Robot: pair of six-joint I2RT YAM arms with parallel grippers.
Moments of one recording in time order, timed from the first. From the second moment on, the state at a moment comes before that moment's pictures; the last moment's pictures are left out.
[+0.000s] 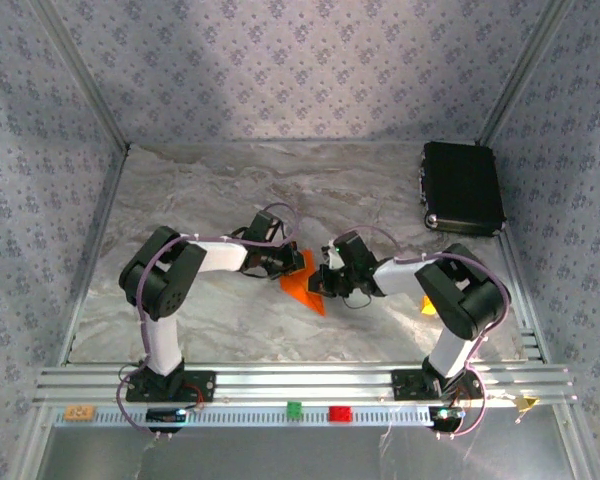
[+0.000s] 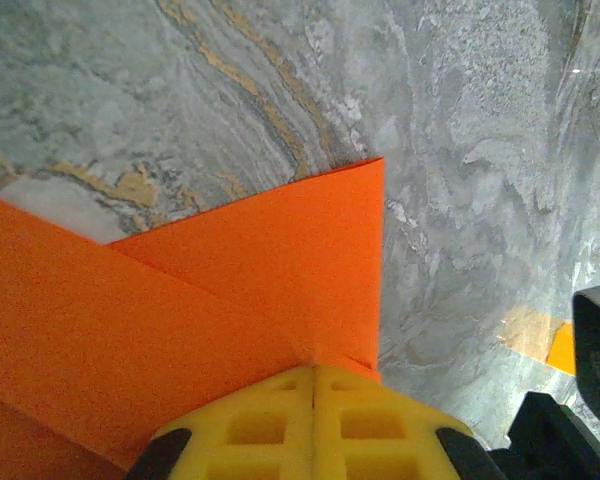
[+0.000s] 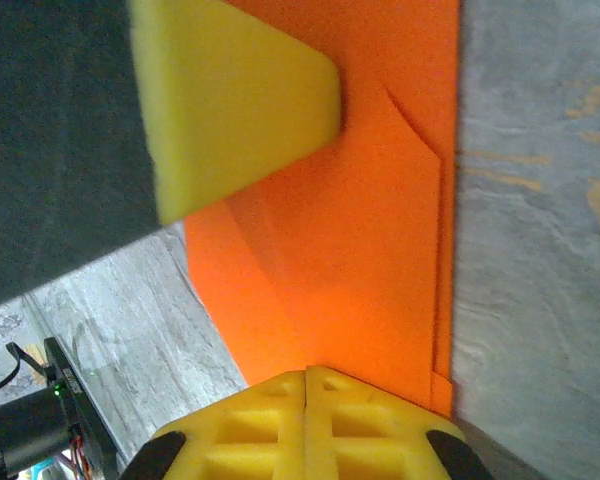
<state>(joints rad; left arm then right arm) -0.62 1.89 0.95 0.02 0.51 -0.90 0.64 1.71 0.69 0.14 -0.55 0.79</state>
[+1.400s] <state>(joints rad) -0.61 1.89 0.93 0.04 0.52 -0.90 0.69 1.48 0.43 0.13 -0.54 0.80</state>
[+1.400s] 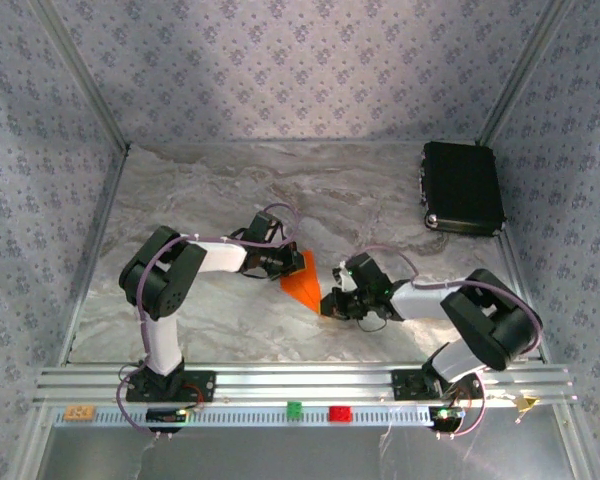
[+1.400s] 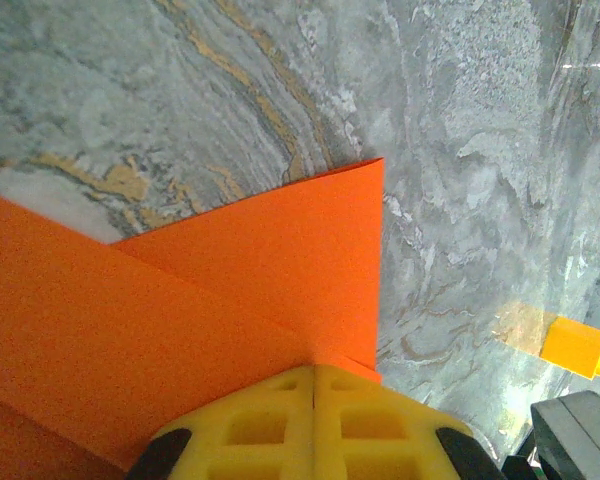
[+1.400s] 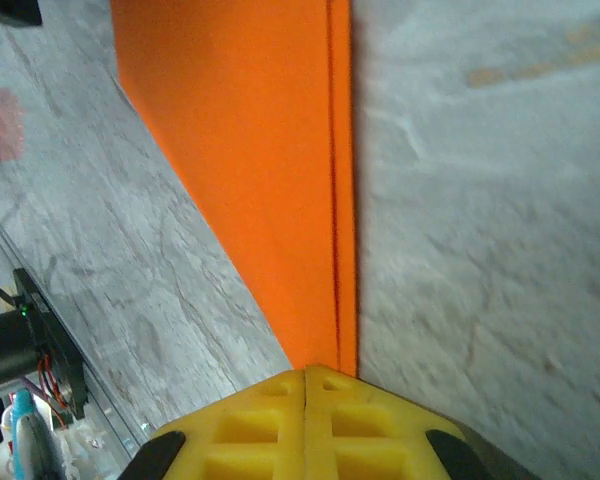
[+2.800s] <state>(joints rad) -0.61 1.90 0.93 0.05 0.54 -0.91 0.70 1.29 0.38 0.00 -0.49 0.82</state>
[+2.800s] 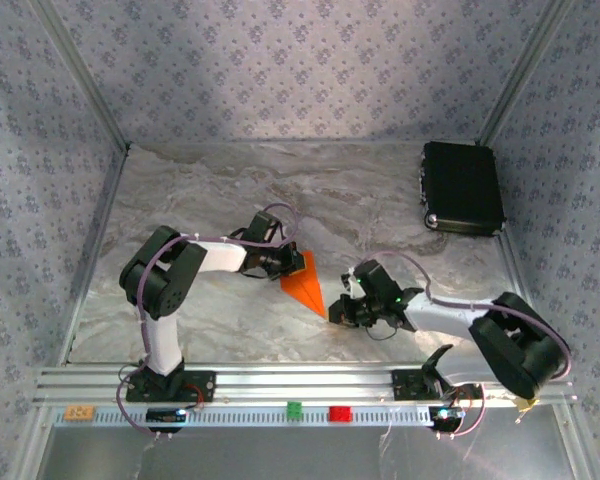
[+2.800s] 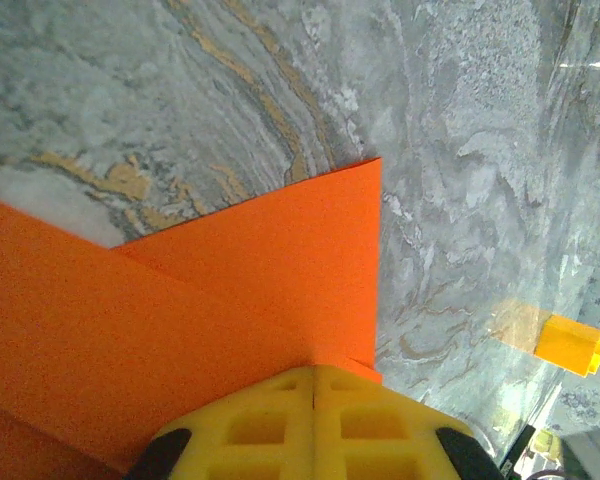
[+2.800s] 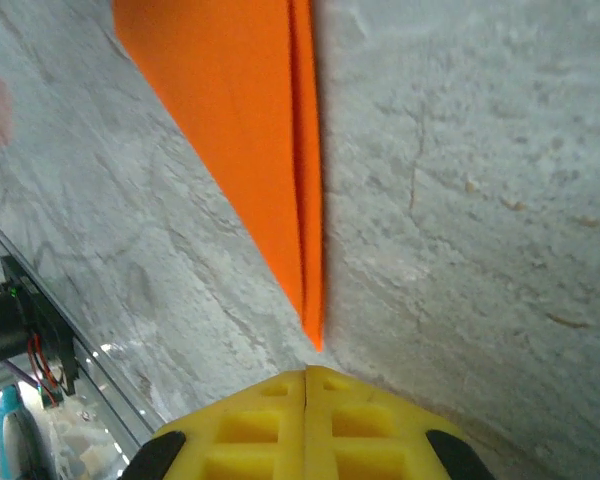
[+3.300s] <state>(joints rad) -0.61 1.90 0.92 0.07 0.54 -0.94 0.69 1.28 0.43 -0.01 -0.41 0.94</state>
